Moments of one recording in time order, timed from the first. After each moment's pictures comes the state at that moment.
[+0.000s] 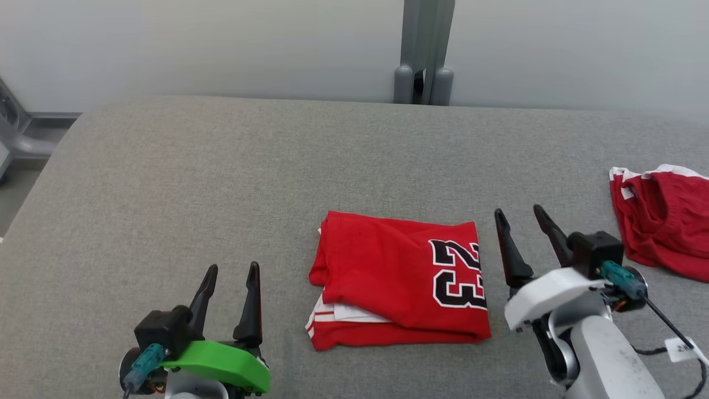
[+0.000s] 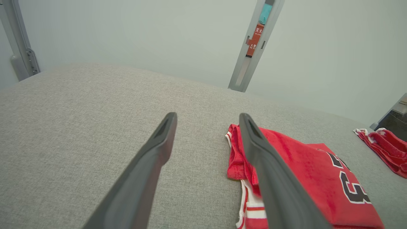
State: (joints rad) left arm -0.10 0.24 -0.45 0.19 -0.62 0.13 -0.26; right arm -0.26 -0.05 0.09 0.40 0.19 0.13 -0.19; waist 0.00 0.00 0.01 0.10
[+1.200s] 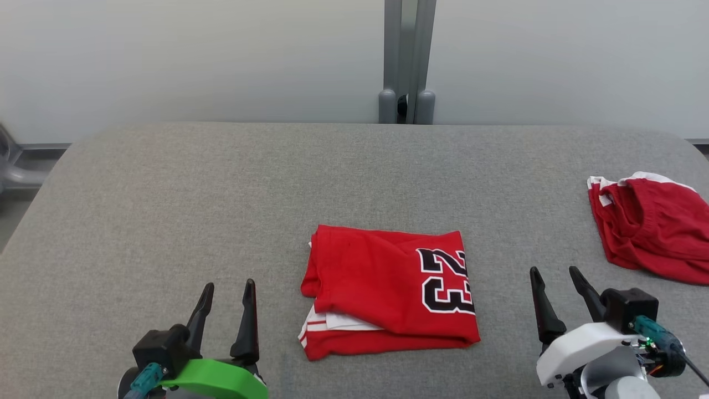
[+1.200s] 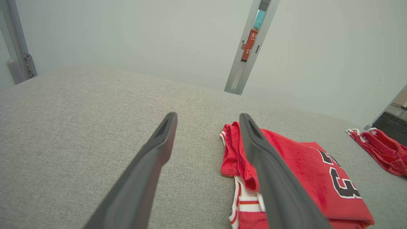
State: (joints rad) left arm -0.03 0.17 -0.35 0.22 -0.54 0.07 -0.26; right arm 0.00 -0.05 -0.02 0.21 0.17 0.13 -0.11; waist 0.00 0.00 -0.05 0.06
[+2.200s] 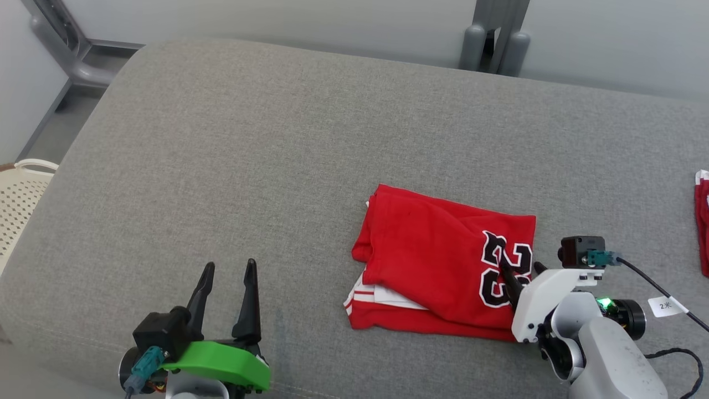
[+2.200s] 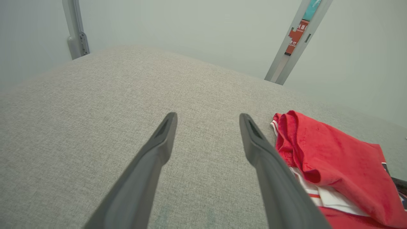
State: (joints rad) left arm -0.07 0.14 -0.31 0.22 -0.49 0.04 -0.26; right arm -0.29 -0.05 0.02 0.58 0.24 0.13 0.20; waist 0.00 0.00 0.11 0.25
